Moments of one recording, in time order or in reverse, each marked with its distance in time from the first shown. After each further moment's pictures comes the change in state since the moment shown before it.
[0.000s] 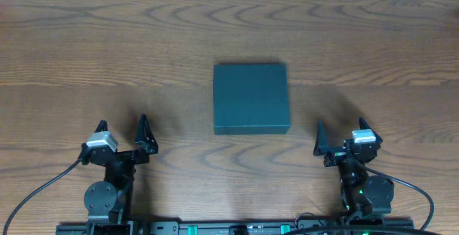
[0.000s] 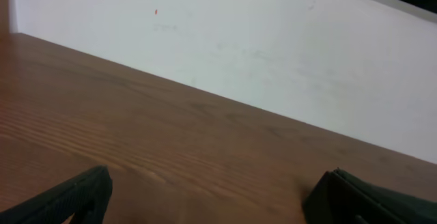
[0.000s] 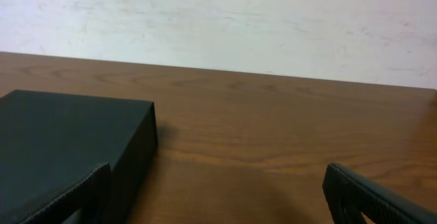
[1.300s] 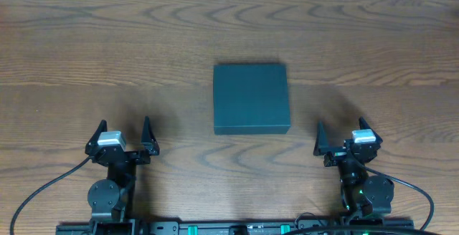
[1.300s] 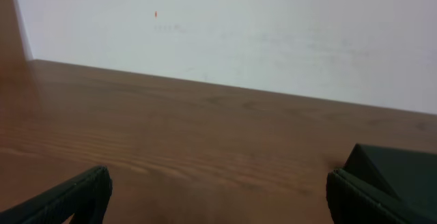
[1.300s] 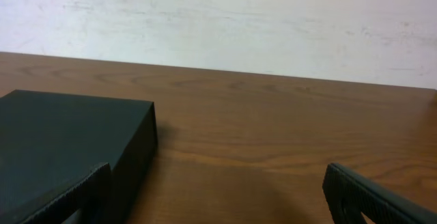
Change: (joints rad) left arm 0.000 0.000 -0.050 0.023 0.000 0.194; right arm 0.000 0.000 0.000 0.000 0.000 0.000
